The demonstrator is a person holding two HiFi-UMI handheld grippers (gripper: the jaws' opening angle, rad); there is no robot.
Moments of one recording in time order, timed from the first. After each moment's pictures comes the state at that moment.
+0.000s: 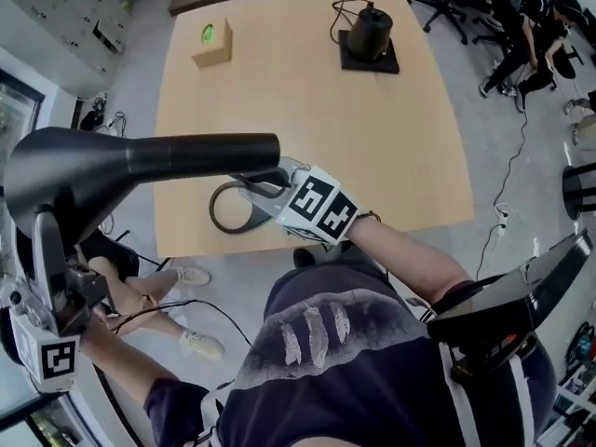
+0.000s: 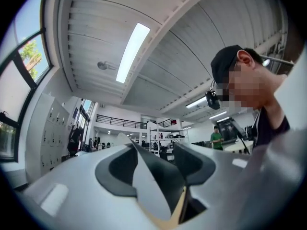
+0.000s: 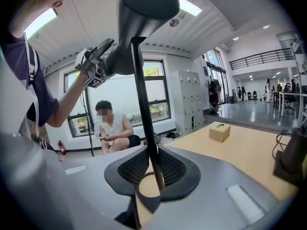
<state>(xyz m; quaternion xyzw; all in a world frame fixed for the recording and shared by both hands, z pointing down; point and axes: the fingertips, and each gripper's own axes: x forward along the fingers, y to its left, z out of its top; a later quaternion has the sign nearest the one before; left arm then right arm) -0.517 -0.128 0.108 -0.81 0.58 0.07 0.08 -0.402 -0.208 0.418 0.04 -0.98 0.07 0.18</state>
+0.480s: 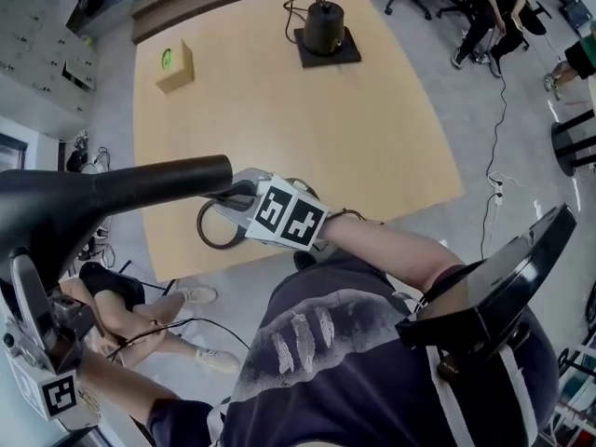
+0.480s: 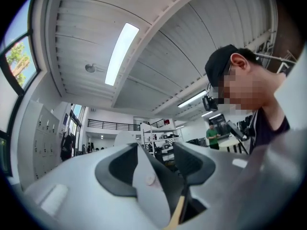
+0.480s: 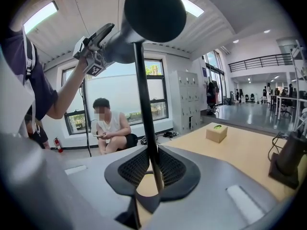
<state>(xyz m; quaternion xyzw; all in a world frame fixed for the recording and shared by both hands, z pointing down) -0.487 -0.132 0.090 -0.83 0.55 0.05 0.12 -0.406 -0.207 0.429 0.05 -0.98 0.05 0.19</state>
